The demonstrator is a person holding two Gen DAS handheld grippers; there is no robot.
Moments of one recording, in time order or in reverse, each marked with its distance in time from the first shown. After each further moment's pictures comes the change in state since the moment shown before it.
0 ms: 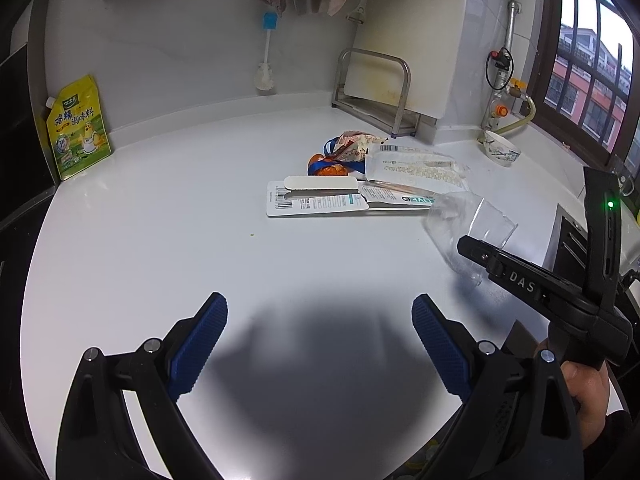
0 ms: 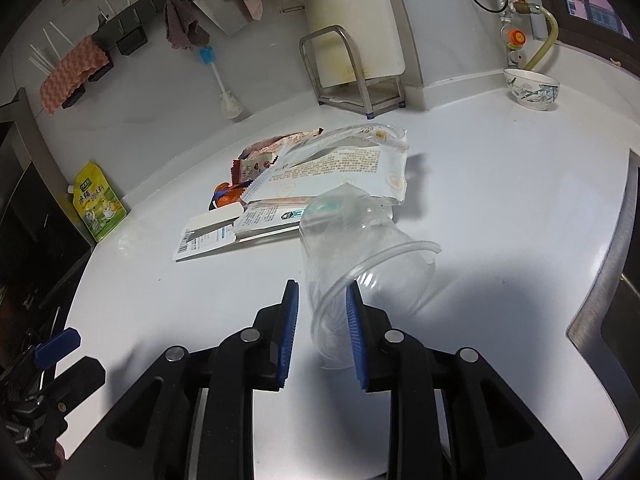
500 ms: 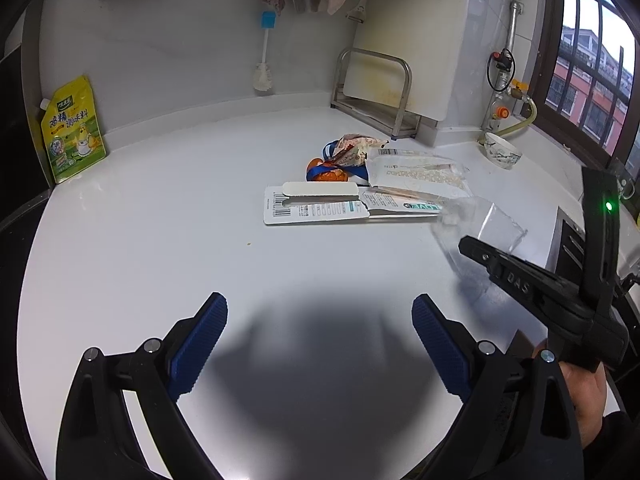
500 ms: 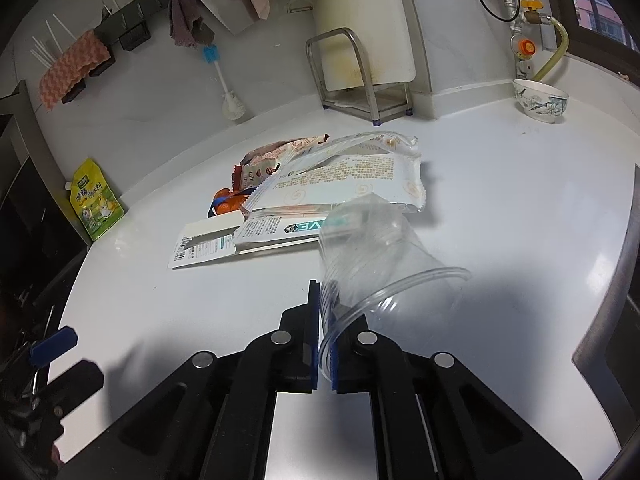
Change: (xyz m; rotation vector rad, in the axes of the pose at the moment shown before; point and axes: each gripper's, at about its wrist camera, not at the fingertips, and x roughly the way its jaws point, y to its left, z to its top) left arm 0.010 0.004 0.010 -0.005 0.002 -0.017; right arm 0.006 0.004 0.008 -0.028 -0.014 -0.002
